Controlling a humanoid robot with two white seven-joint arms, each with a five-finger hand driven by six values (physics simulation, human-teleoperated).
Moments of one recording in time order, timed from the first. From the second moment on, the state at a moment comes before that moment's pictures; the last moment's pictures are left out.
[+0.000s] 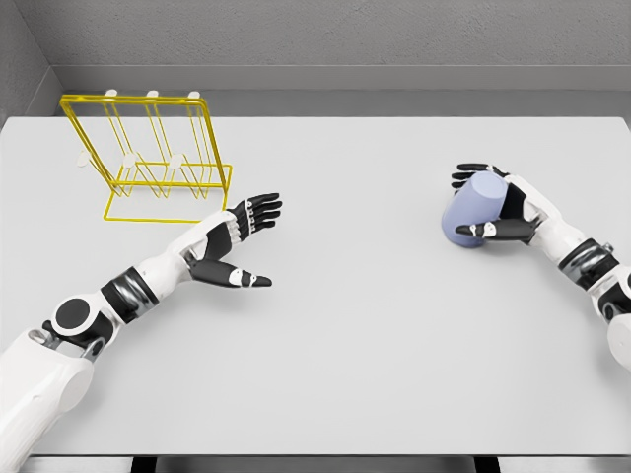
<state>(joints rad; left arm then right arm) -0.27 0.46 -0.50 -1.39 0.58 -0.19 -0.49 -0.49 -0.55 0.54 -0.85 -0.81 -0.38 0.61</state>
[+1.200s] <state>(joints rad) -0.27 0.46 -0.50 -1.37 0.58 -0.19 -0.49 -0.51 -0.55 0.58 -1.10 -0.80 -0.41 0.61</state>
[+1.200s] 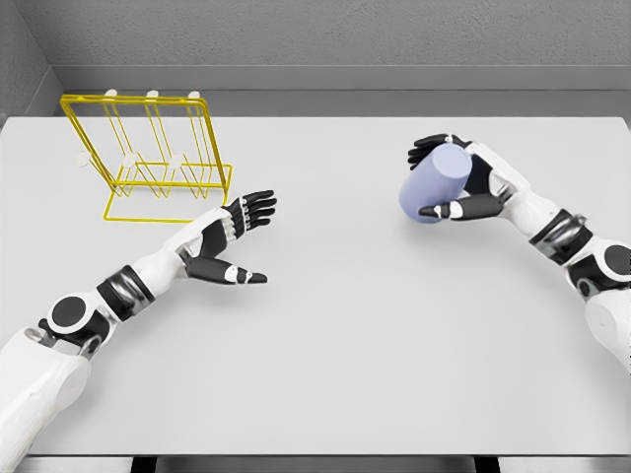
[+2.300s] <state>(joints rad) -0.27 0.47 -0.49 -1.36 0.54 -0.27 -0.49 -0.51 -0.35 0.75 -1.12 -0.74 -0.41 0.61</state>
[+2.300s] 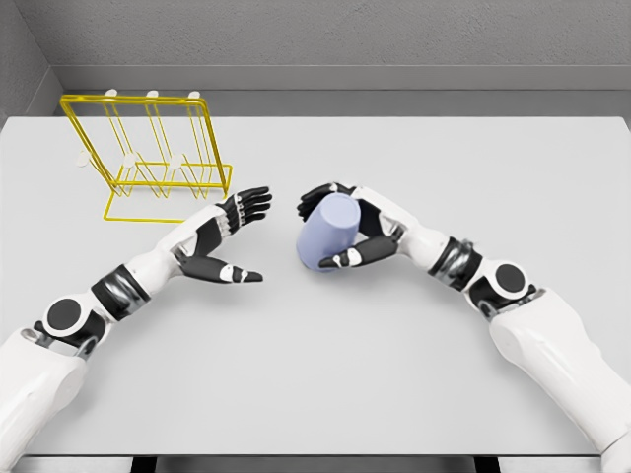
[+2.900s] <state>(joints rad) -0.27 0.46 -0.45 -1.34 0.47 -0.28 -0.49 -0.52 -0.30 0.76 -1.05 -0.68 -0.41 0.61</state>
